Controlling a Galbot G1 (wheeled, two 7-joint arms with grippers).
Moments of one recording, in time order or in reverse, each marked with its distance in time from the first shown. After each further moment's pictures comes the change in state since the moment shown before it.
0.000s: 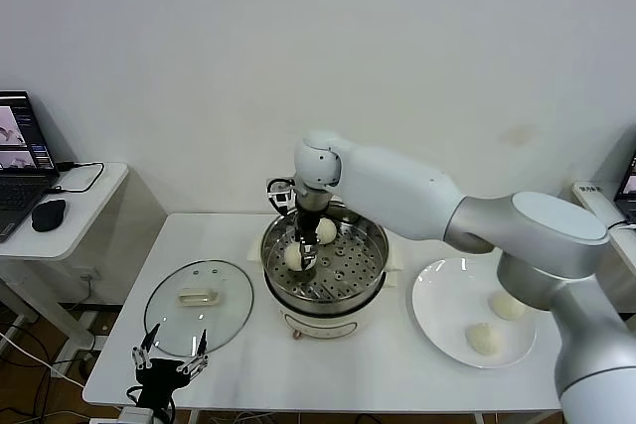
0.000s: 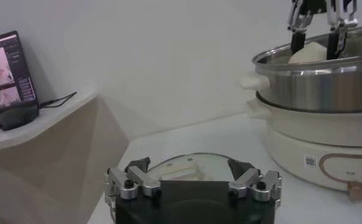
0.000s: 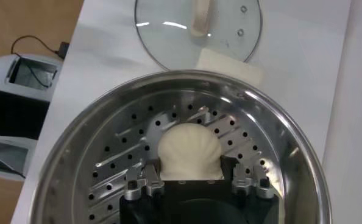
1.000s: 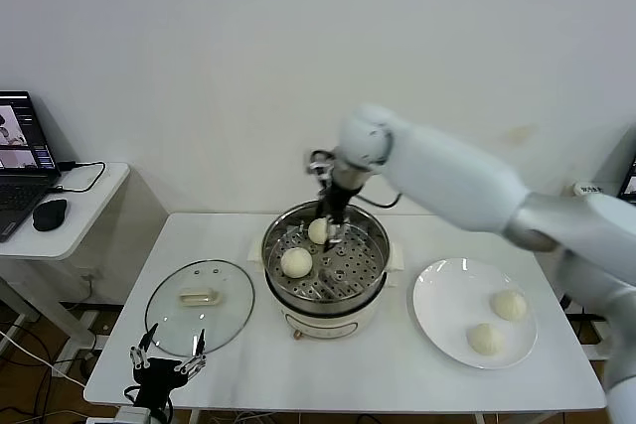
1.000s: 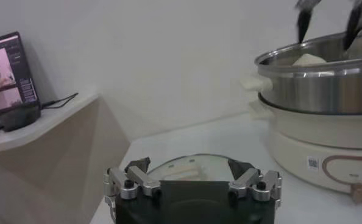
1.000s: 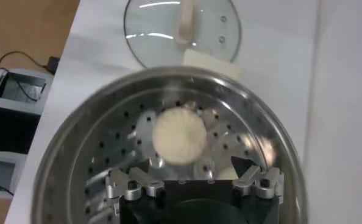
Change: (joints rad) left arm -0.003 0.005 -0.012 0.001 -0.006 0.007 0.011; right arm 0.053 -0.356 0.145 0.254 0.060 0.025 -0.044
